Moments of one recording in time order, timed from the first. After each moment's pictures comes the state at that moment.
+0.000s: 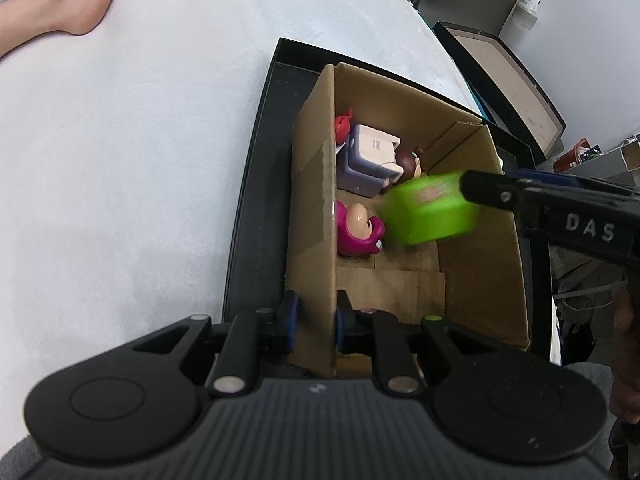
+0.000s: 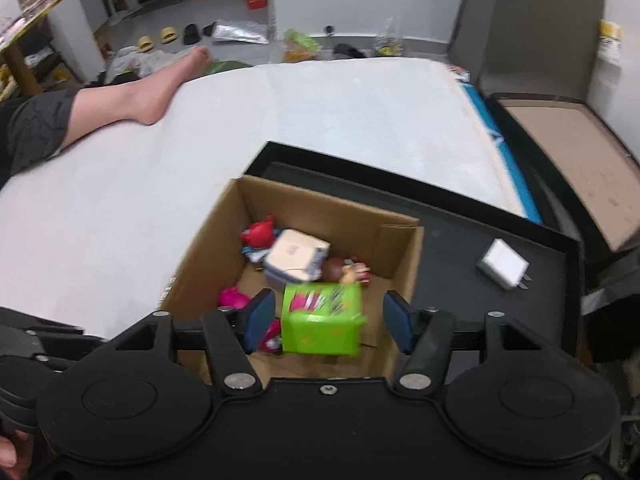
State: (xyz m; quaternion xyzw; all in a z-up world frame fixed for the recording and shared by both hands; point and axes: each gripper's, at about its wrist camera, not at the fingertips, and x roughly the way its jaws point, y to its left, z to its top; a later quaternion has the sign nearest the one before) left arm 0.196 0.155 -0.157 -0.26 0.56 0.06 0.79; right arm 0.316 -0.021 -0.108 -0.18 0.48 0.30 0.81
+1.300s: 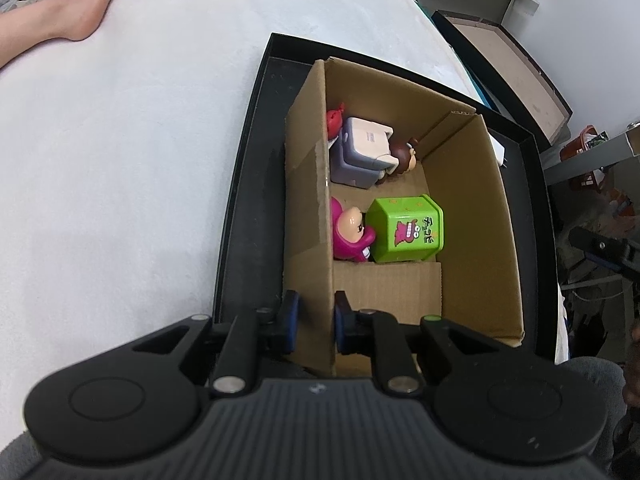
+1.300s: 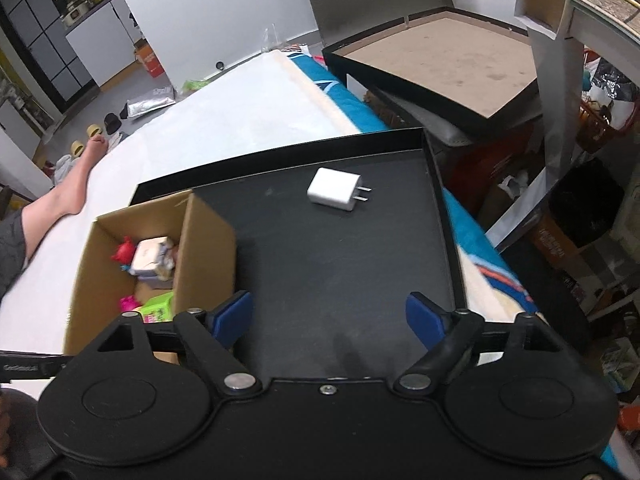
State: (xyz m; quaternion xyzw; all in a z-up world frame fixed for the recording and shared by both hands) left arm 0.204 0.143 -0.154 -0.24 0.57 0.07 0.78; right arm 0.356 -0.203 -0.131 0.00 0.51 0.20 0.84
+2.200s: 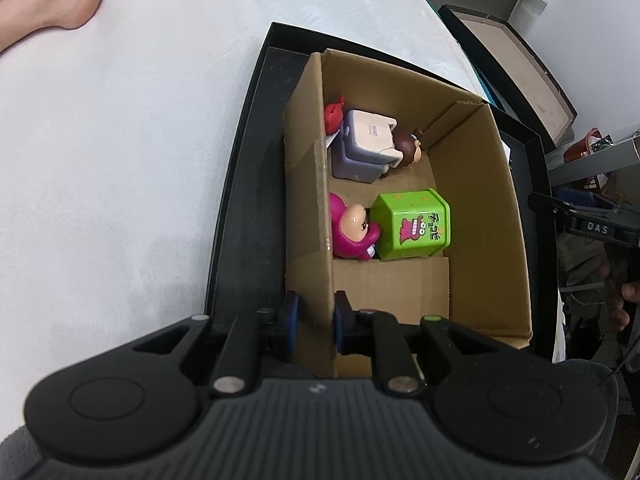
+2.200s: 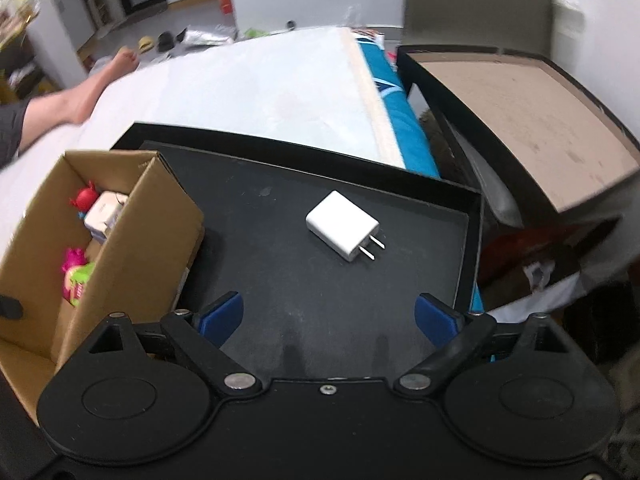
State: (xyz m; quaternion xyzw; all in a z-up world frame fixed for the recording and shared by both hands) left arm 0.209 0.144 -0.163 -0.25 0.58 0.07 0.77; right arm 0.421 -0.167 -0.170 -0.17 0.48 0.32 0.80
